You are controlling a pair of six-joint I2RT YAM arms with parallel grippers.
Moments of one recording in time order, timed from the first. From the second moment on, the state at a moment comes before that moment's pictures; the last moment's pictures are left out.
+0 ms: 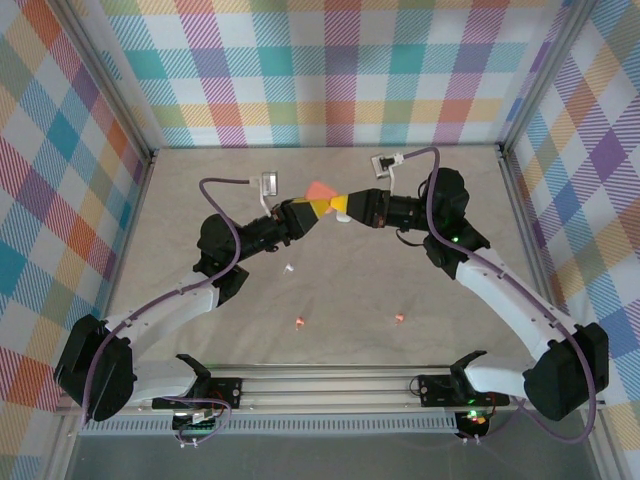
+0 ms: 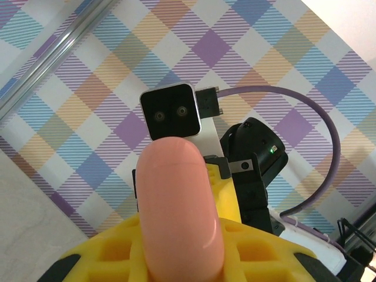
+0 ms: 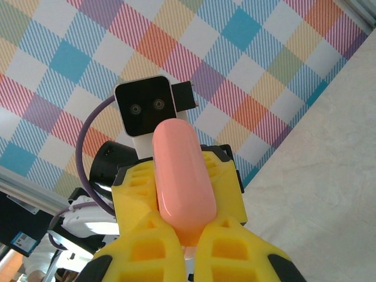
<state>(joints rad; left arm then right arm) -0.61 1.24 0.77 0.86 0.58 -1.01 0.51 1.22 1.03 0.23 -0.89 0.95</state>
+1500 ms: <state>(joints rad) -0.47 0.97 0.85 0.09 0.84 -0.43 0.50 1.26 1.30 -0.56 -1.03 0.00</state>
